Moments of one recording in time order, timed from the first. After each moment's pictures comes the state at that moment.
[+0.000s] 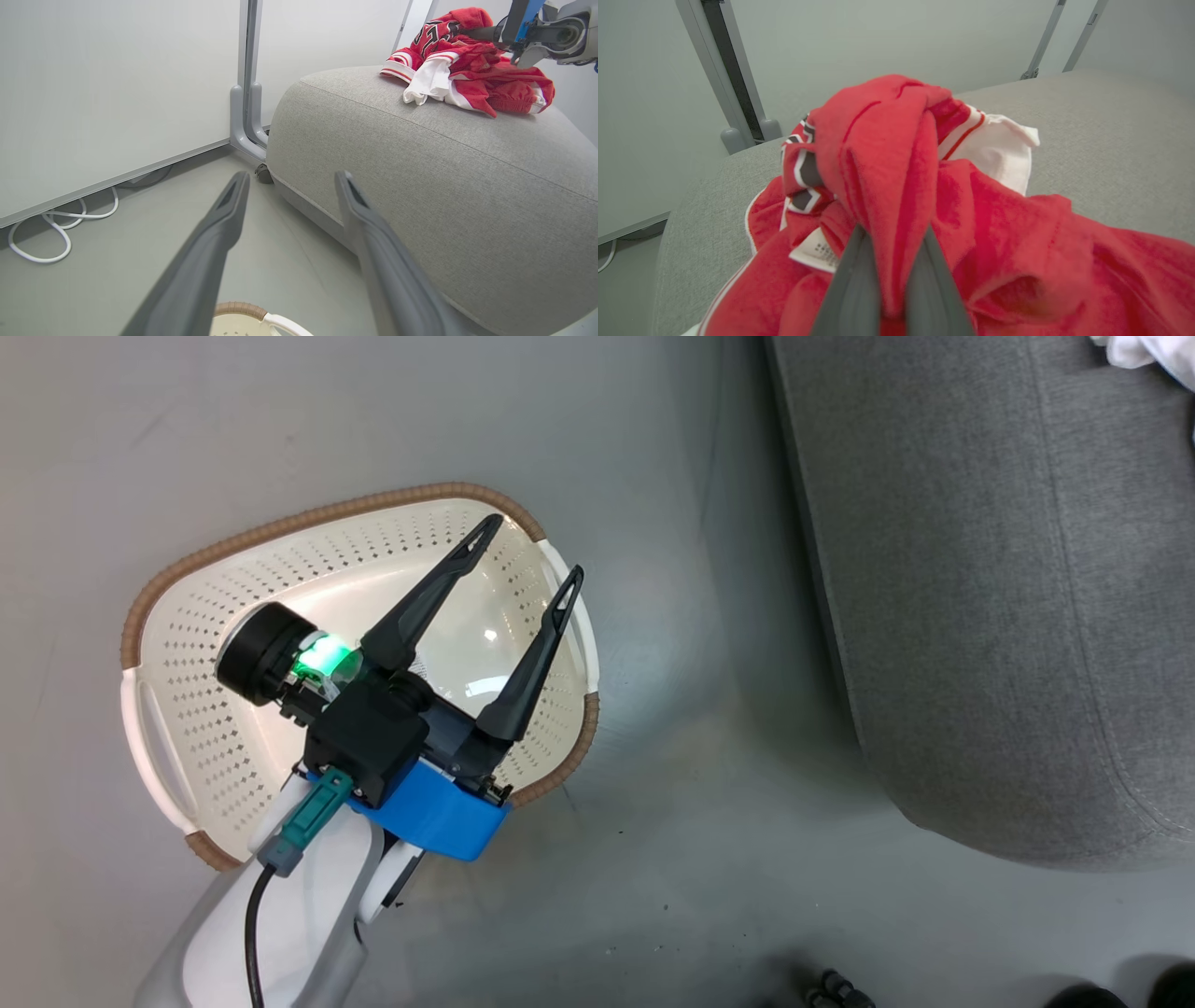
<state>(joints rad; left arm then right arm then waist) -0.50 0.30 -0.55 0.08 -0.24 -0.13 -0.26 -1.14 -0.54 -0.08 1.06 0.51 0.13 -0.26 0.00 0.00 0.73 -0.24</state>
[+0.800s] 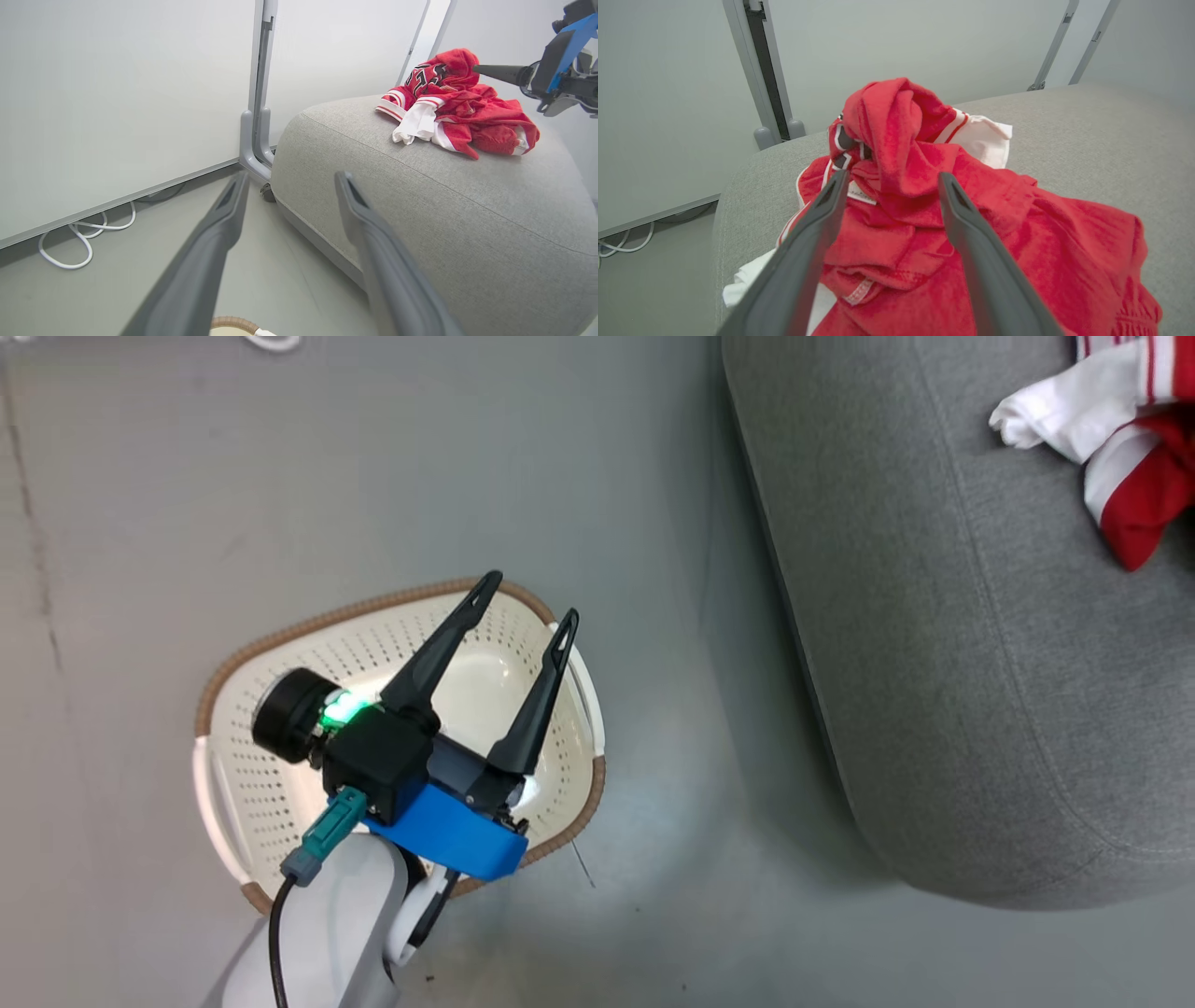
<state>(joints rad) -0.43 0.23 -0.51 0.16 -0.28 -0.13 -0.26 -0.94 -0.43 -0.17 0.96 0.32 0.13 -0.26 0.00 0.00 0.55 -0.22</state>
